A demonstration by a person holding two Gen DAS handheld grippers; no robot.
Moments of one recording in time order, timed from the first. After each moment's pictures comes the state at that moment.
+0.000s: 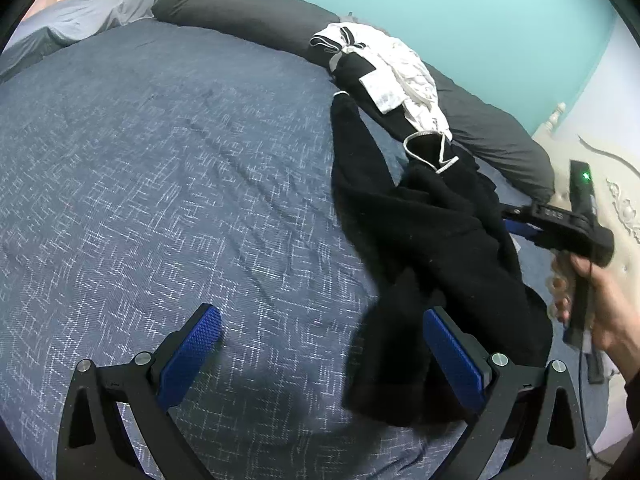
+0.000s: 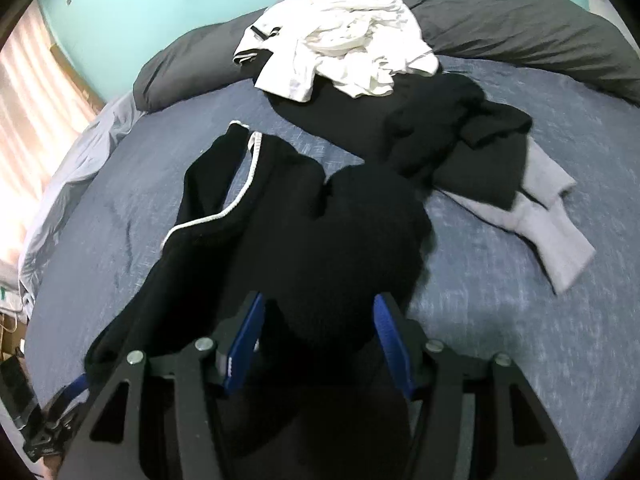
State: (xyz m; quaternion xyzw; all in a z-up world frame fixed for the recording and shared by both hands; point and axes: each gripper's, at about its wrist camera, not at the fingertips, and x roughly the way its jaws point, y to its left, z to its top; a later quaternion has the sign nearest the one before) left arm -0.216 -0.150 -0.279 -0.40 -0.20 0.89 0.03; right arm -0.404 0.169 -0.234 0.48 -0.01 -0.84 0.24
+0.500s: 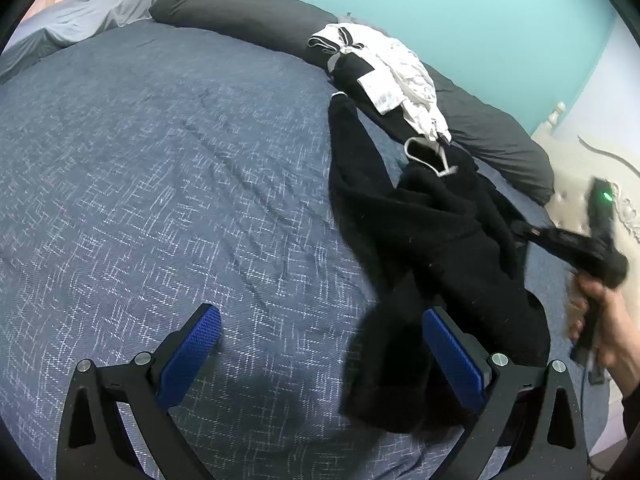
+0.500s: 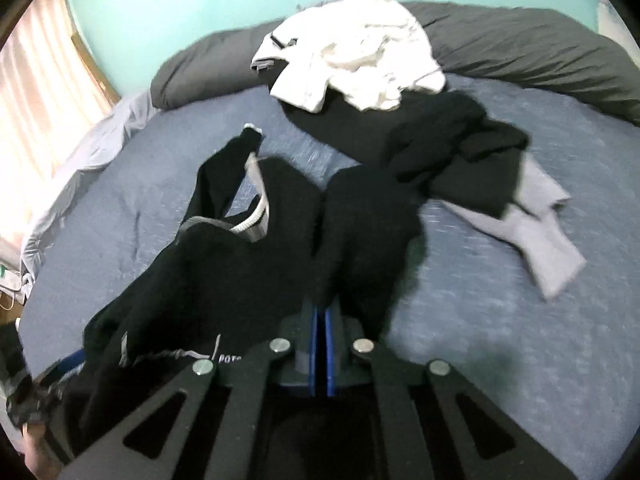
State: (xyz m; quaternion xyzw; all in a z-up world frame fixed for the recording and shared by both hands) left arm -0.221 -0.150 -0.278 -0.40 -0.20 0.89 0.04; right arm -0.365 0.213 -0.213 0.44 -0.02 -0.86 0.26
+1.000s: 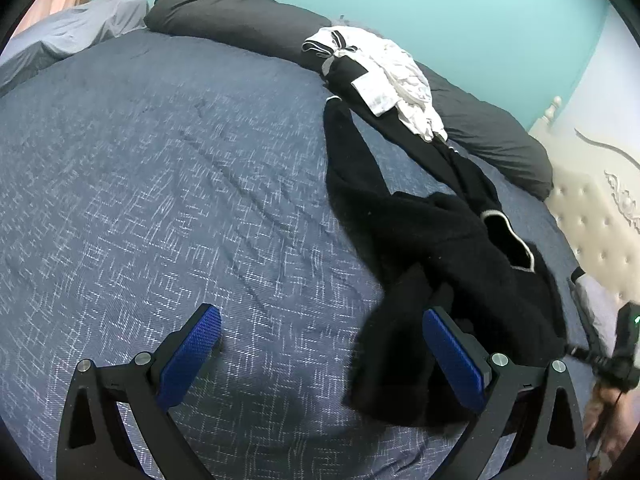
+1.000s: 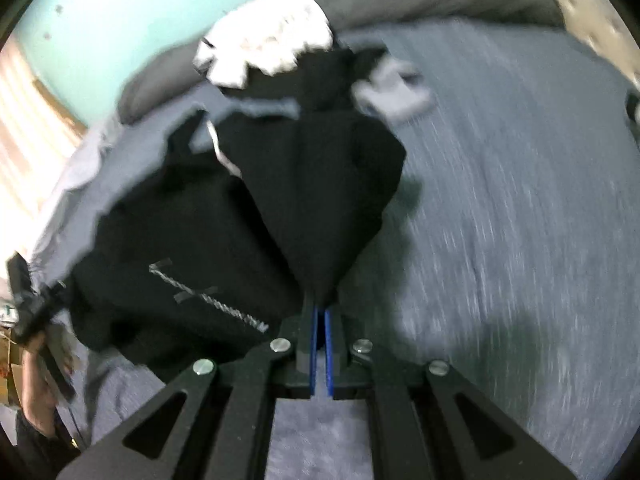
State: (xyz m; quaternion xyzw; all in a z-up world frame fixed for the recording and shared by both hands) left arm -0.216 -0.145 -0.271 -0.40 -0.18 0.90 0.04; right arm -0.242 0.337 -0.263 0.51 -0.09 -0.84 0.18
